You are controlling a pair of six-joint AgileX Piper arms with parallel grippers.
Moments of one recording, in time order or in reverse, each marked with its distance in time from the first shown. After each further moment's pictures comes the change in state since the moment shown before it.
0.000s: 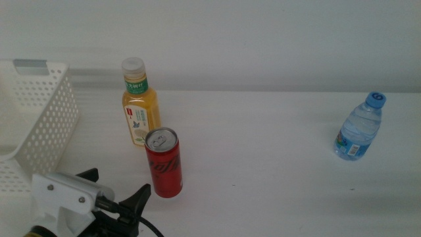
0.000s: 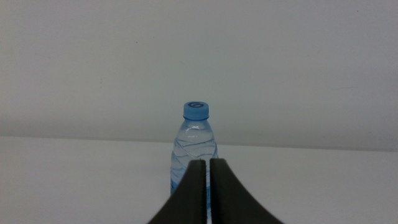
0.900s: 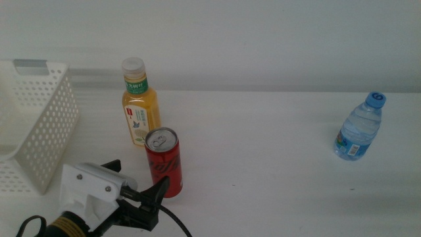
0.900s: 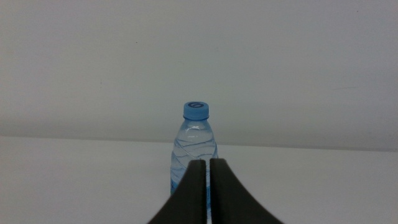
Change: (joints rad) left arm 0.000 0.293 -0.092 0.055 -0.229 -0.026; right arm 0.000 0.000 0.000 0.000 0.000 0.000
